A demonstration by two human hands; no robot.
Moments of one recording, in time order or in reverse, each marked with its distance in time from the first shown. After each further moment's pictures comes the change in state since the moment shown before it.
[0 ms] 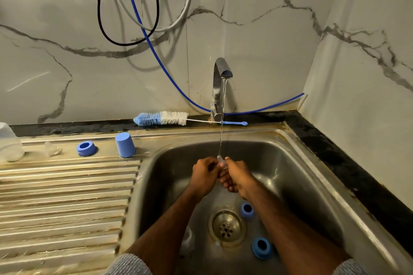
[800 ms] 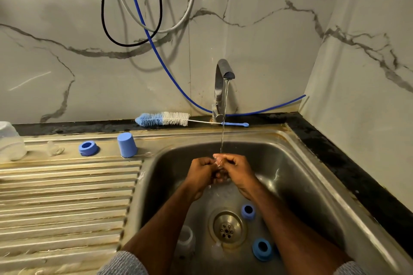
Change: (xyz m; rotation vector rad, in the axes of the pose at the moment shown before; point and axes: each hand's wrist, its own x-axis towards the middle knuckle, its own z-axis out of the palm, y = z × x) left_hand -0.001 0.015 -0.011 -0.472 -0.044 -0.238; right_hand 0.004 0.001 -0.003 0.107 -0.145 -0.430
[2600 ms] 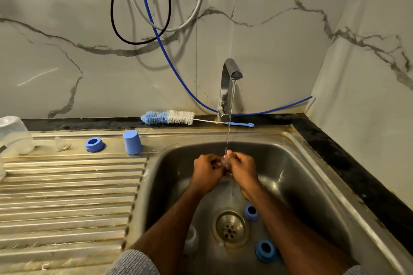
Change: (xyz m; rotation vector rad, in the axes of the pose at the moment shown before) left_hand 0.008 -0.010 -0.003 0.518 0.121 0.327; right_hand 0.019 0.019 0.009 -0.087 0.272 0.058
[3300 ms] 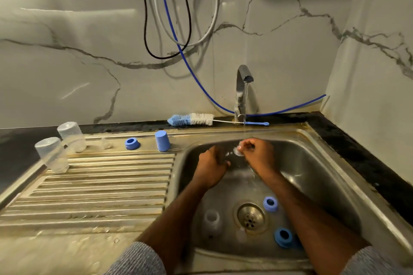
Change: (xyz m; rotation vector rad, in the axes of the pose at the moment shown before) left_hand -0.040 0.039 -0.063 0.277 0.054 -0.059; right_hand -0.018 -0.040 -0.011 -0.414 -0.035 -0.330
